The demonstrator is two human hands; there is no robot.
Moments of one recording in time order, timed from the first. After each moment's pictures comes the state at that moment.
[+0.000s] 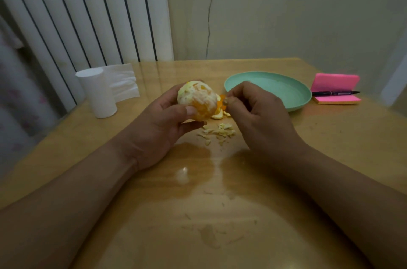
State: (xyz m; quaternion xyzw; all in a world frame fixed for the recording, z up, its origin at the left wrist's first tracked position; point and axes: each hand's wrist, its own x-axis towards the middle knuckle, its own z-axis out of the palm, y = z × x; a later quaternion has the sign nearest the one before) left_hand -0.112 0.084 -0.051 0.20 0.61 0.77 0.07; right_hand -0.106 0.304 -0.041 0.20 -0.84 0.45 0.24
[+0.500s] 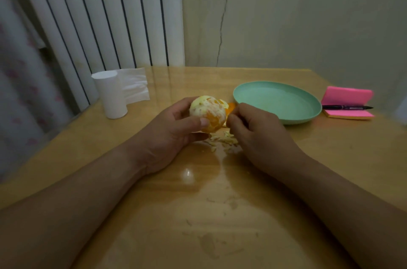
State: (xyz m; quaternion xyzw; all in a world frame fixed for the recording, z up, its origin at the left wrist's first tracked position) left_hand -0.108 0.089 -0.053 0.15 0.63 0.76 0.06; right_hand -0.113 0.306 -0.048 0.22 -0.90 0.35 0.17
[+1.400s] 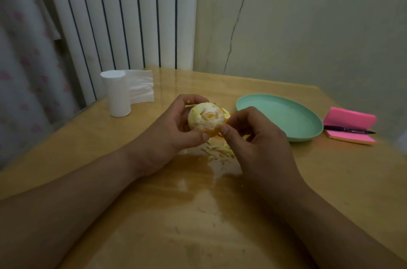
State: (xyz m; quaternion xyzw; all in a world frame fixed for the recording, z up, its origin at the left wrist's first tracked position) left_hand -0.098 0.086 -0.047 0.18 0.72 0.67 -0.03; right_hand -0.093 0.301 -0.039 0.23 -0.83 0.47 0.20
